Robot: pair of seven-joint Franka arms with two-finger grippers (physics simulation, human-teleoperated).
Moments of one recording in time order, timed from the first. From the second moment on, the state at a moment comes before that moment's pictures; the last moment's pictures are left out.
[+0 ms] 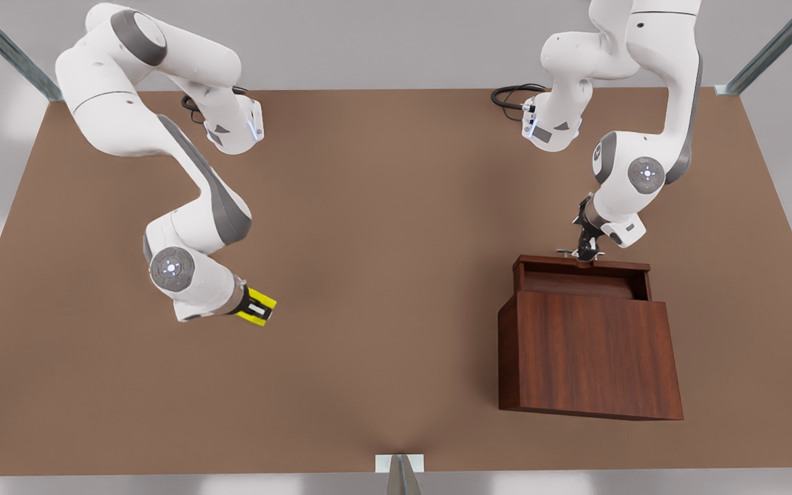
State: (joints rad) left arm -0.11 -0.08 -0.01 -2.45 -0.02 2.34 -1.50; right arm -0.29 0.62 0.78 -1.50 -0.33 1.92 0.93
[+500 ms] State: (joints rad) left arm -0.11 -0.11 -0.01 -2.47 -0.02 2.32 -1.50; right arm 0.38 0.89 0.68 -0.99 -0.32 1.75 1.26
